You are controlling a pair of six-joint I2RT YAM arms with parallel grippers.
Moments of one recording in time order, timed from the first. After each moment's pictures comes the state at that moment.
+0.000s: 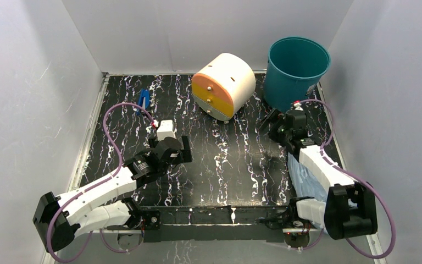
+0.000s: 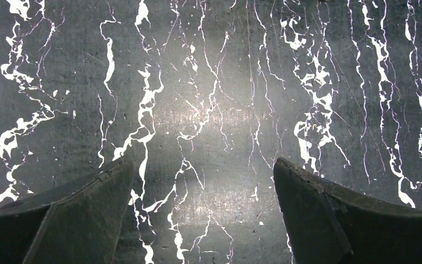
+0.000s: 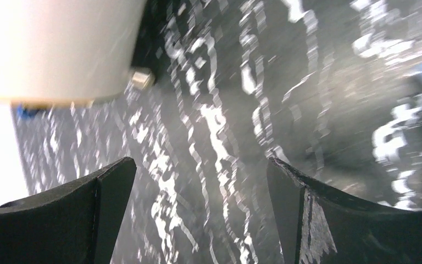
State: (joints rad) left arm -0.88 0.99 0.68 -0.43 -0.55 -0.67; right arm 0.17 1.20 0.67 -0.11 -0.10 0.73
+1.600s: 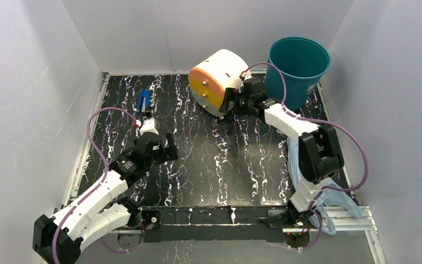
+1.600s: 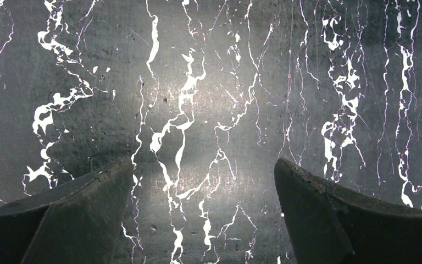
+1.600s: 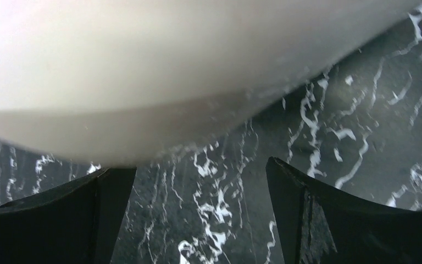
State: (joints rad) left arm -0.59 0.86 0.63 -0.51 -0.31 -0.61; right arm 0.47 1.76 1.30 -0.20 -0.19 0.47
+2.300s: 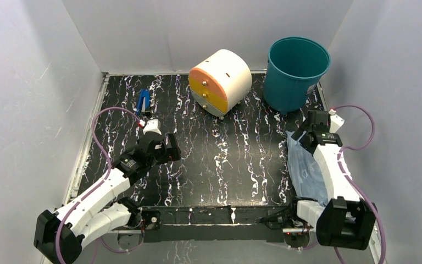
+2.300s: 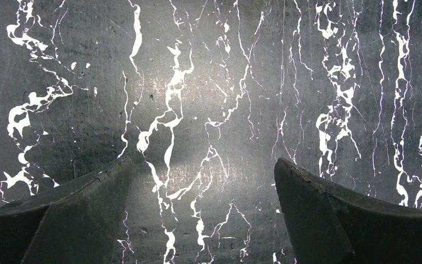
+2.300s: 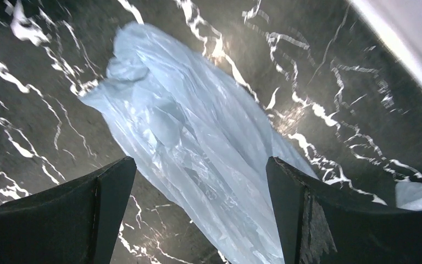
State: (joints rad) left arm -0.59 0.91 0.61 -0.46 -0.26 -0.61; right arm -0.03 1.06 0.81 -0.68 0.39 0.59
